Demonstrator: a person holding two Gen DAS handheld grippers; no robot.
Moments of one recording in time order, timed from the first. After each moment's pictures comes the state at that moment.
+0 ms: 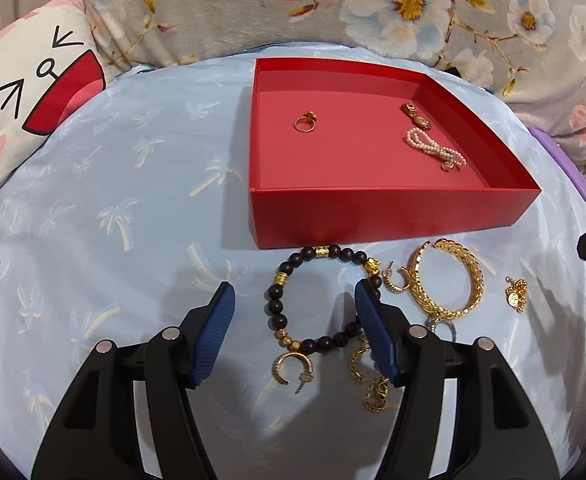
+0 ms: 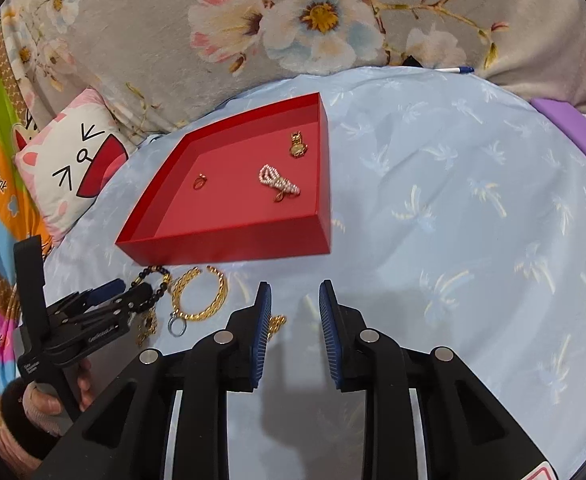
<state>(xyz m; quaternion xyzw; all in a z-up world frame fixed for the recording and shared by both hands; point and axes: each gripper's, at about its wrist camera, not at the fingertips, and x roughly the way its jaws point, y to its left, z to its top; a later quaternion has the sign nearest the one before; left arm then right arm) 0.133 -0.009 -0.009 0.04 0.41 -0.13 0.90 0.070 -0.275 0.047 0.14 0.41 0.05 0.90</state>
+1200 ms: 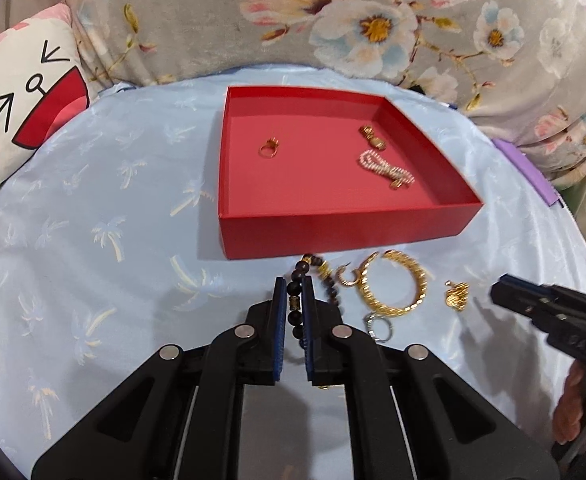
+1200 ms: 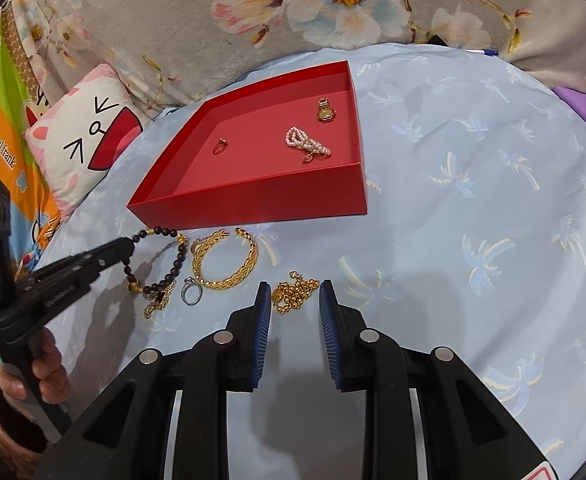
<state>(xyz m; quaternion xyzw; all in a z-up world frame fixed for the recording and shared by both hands) 0.109 -0.011 0.029 0.01 0.39 -0.18 0.90 0.065 -0.254 0.026 0.13 0.43 0.08 0.89</state>
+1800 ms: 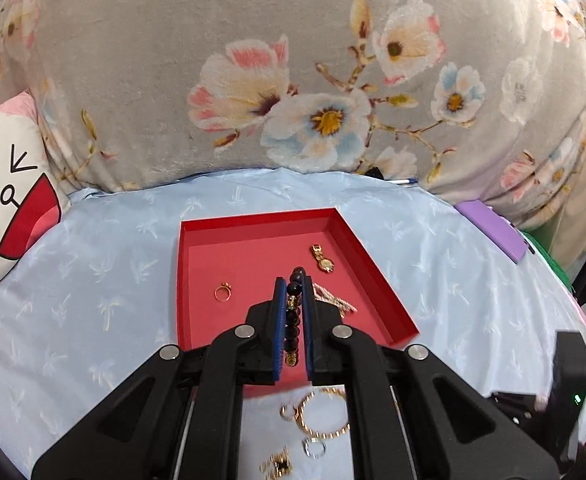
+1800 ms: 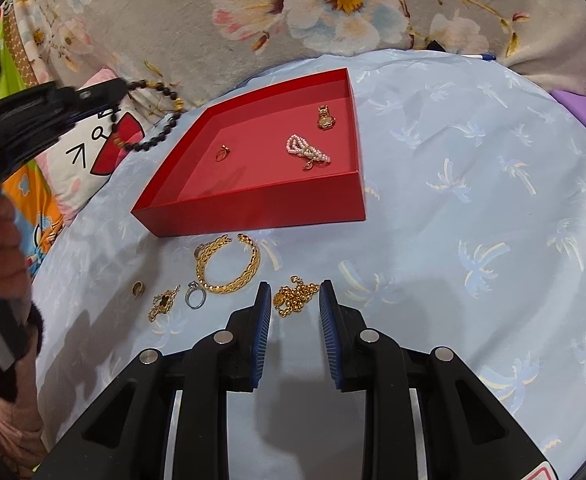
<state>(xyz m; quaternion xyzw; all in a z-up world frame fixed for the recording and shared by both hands) 0.153 -0.060 0.126 0.02 0.30 -0.23 0.93 0.061 -0.256 0.031 0.14 0.42 0.08 0.89</state>
